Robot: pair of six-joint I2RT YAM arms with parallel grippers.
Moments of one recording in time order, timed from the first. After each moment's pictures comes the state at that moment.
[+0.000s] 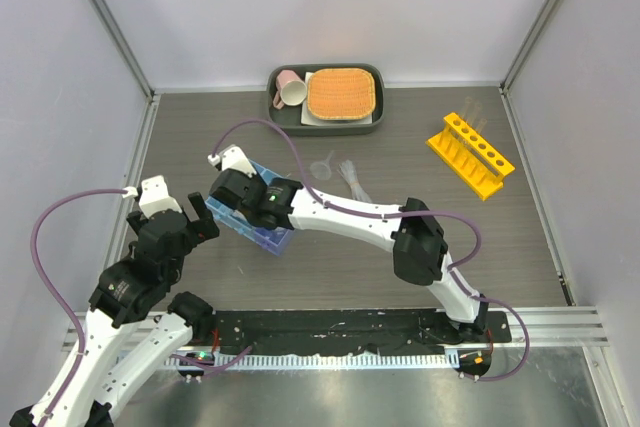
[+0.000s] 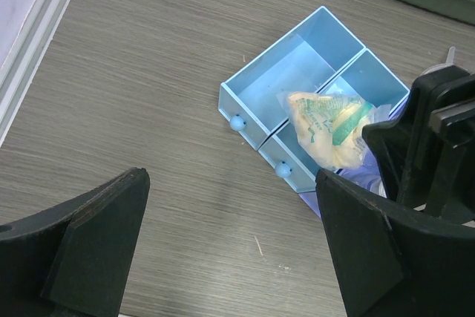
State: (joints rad) left arm -0.53 0.46 0.82 -0.91 -0.63 -0.52; right arm 1.21 2.17 2.02 -0.69 0.59 0.33
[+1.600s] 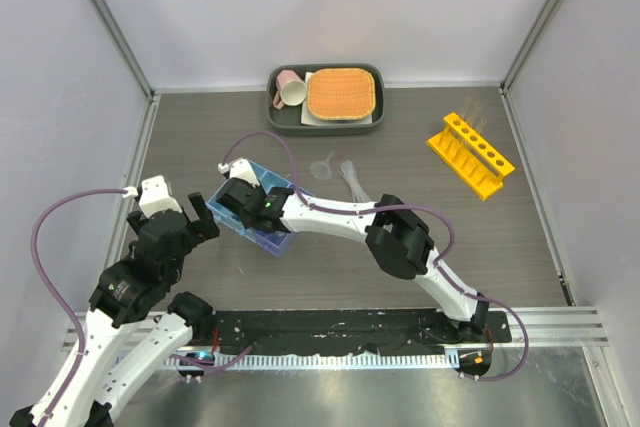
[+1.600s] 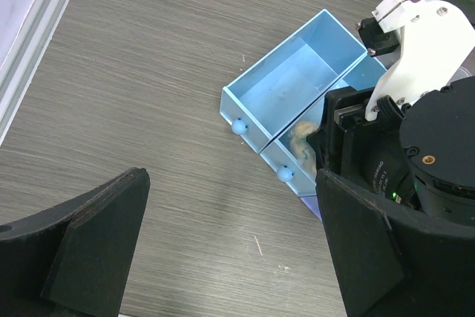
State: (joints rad) left arm -0.53 0.46 0.82 -0.91 -0.62 -0.52; right arm 1.17 2.28 1.92 -0.51 0.48 0.45
